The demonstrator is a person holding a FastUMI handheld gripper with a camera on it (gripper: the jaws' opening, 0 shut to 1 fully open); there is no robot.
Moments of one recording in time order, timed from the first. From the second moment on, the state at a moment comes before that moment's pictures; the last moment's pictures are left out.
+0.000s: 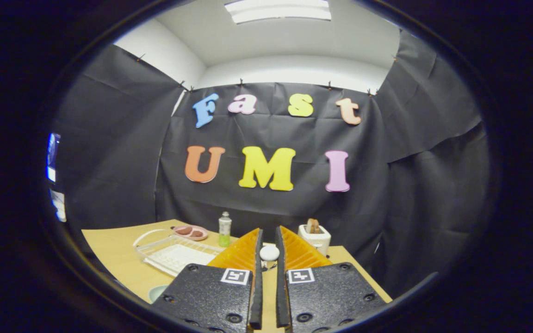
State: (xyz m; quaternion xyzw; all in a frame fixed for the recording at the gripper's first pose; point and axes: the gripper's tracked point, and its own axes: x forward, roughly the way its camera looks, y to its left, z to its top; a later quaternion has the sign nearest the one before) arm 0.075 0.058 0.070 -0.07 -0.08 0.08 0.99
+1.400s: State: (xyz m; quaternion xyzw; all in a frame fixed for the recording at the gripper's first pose) arm 0.095 0.168 -0.108 -0.03 0.14 0.16 0.98
